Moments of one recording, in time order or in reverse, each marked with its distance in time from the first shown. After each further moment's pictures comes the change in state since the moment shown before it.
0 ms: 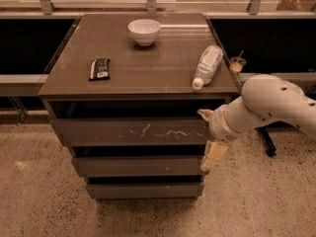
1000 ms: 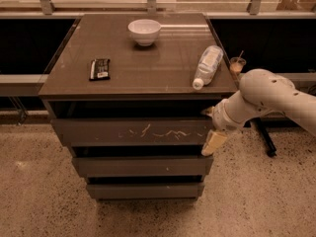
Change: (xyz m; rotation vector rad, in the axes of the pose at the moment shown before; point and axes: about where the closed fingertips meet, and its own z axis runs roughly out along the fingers) arm 0.045 -0.044 0.026 -0.018 0.031 0.073
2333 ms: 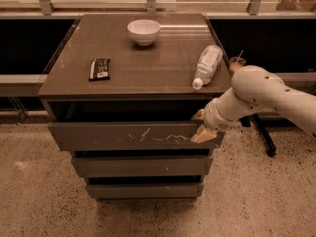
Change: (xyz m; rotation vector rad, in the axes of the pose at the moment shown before) arm -0.035 0.011 0.012 -0.072 -0.059 -0.085
